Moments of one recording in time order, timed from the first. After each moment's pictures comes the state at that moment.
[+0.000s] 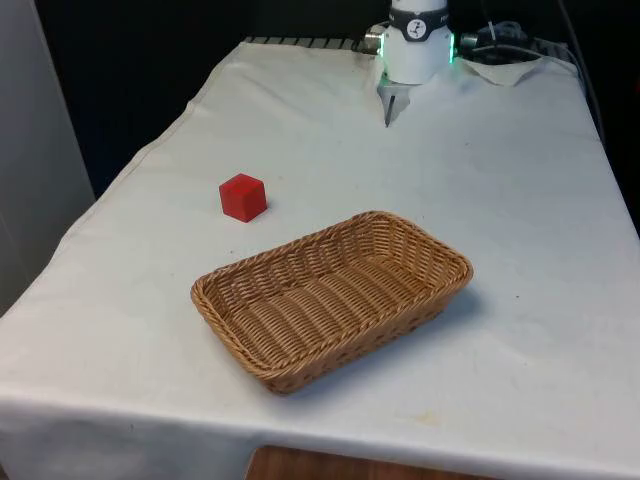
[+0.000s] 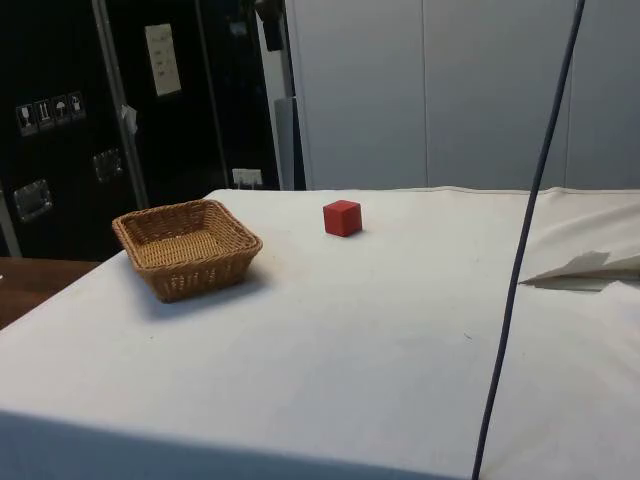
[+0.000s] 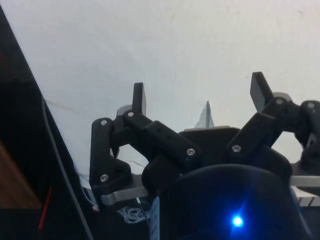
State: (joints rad) arm 0.19 0.05 -0.20 -1.85 0.04 1.83 -0.04
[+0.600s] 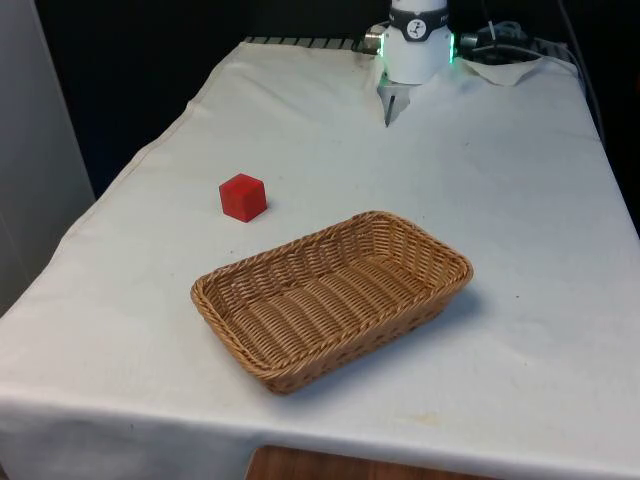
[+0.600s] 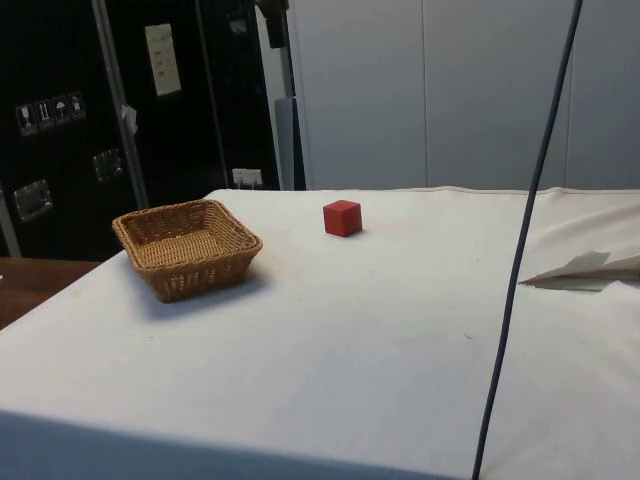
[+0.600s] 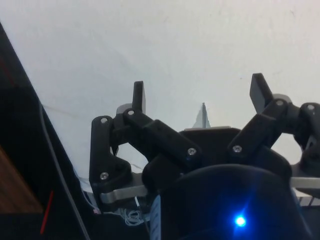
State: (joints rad) arm 0.19 0.06 -0.22 -1.84 0.03 1.83 -0.01
